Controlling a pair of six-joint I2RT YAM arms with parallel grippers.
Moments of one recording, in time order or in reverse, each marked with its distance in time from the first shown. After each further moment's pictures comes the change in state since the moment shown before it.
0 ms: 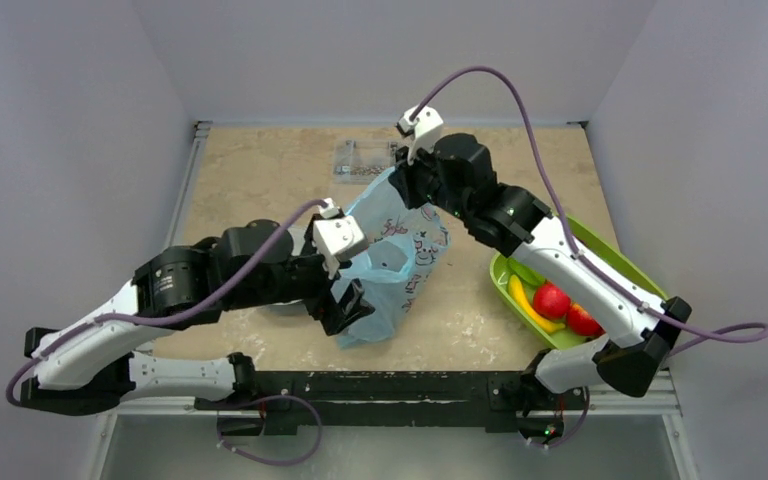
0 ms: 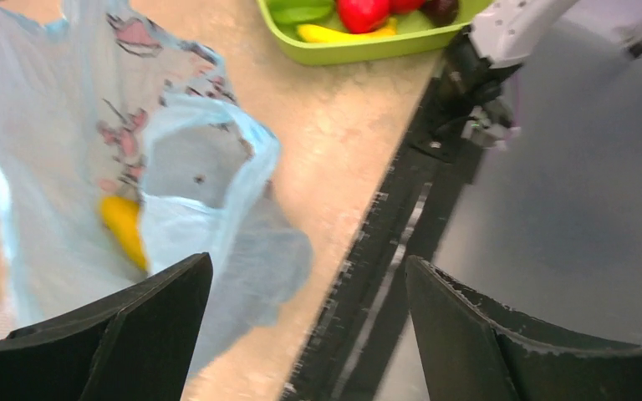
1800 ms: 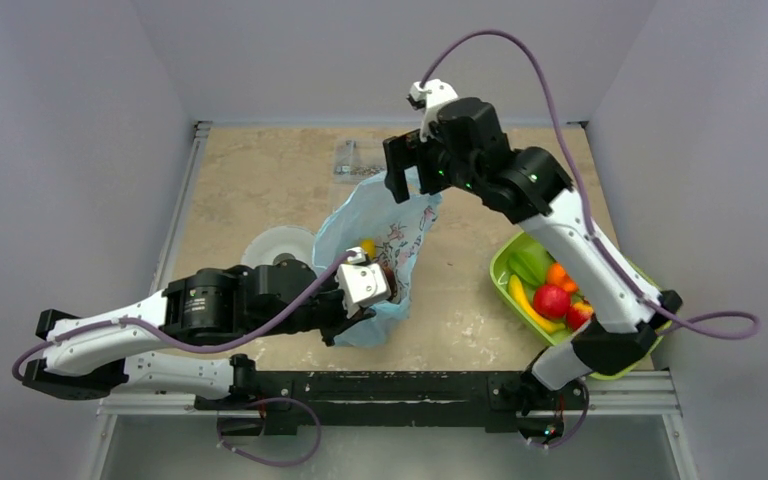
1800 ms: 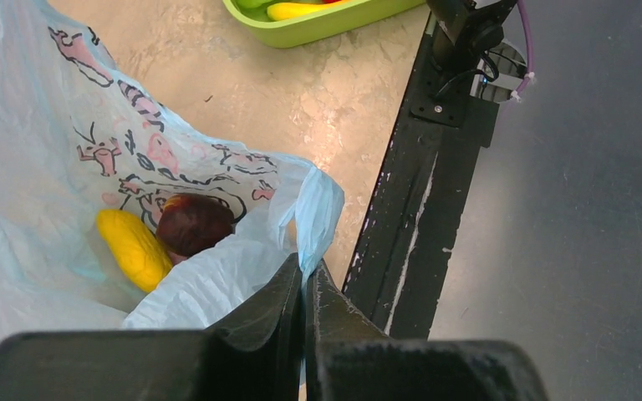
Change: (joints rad) left arm -0.240 -0.035 -0.207 0.149 -0.177 0.136; right arm -0.103 0.208 0.472 -0.490 -0.076 0.110
